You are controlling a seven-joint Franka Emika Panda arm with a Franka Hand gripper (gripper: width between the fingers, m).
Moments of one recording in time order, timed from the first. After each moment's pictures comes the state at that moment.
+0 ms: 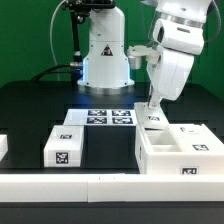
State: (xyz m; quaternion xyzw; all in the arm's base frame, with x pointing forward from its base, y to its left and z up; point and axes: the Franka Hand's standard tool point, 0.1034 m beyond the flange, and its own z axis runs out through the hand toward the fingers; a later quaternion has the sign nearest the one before) arm 0.471 0.060 0.068 0.73 0.68 -0.10 0.06
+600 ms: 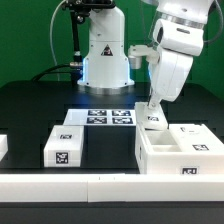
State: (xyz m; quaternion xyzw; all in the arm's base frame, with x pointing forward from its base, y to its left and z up) arm 0.472 0.063 0.069 0.74 0.67 -0.10 0.06
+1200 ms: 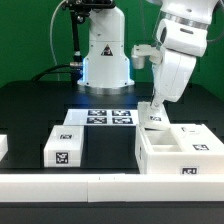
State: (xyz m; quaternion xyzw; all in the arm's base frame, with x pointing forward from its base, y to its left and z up) arm 0.473 0.070 0.069 0.74 0.66 -0.11 0.06
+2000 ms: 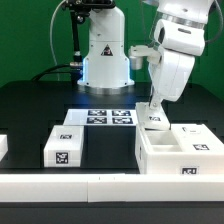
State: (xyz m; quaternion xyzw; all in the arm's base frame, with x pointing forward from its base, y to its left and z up) arm 0.472 0.064 0.069 0.73 0.68 -0.10 0.06
